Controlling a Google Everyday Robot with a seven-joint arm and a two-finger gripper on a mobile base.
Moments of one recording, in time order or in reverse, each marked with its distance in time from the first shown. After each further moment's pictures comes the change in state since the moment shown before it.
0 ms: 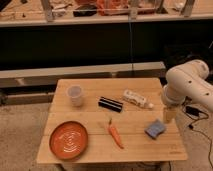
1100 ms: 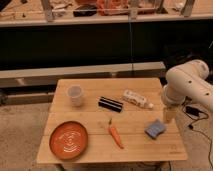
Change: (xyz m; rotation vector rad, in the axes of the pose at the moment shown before) arm 0.000 0.000 0.000 0.000 0.000 0.000
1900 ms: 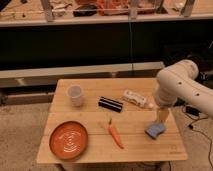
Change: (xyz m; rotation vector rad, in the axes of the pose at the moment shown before) arm -0.044 0.002 0.000 0.007 0.019 -0.059
